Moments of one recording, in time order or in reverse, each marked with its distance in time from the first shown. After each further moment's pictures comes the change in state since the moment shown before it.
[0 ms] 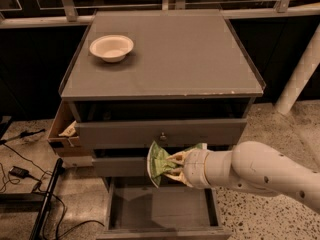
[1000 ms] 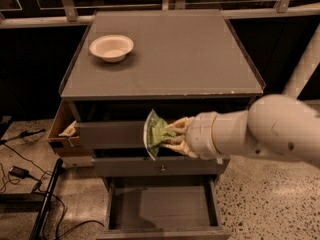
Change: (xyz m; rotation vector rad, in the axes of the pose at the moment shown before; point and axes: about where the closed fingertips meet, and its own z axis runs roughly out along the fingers) arm -0.091 -0.049 -0.071 0.032 -0.009 0.014
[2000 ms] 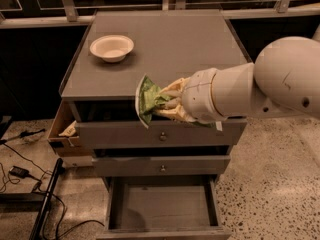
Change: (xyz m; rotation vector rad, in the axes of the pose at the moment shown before) arm -0.079 -0.052 -0.043 0.050 -0.018 -0.062
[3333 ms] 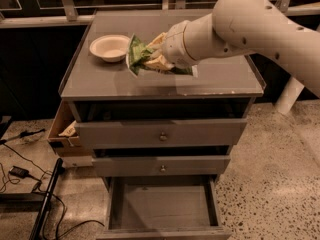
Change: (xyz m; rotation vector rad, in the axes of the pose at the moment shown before) arm -0.016 -0.135 0.070 0.060 -0.016 -0.094
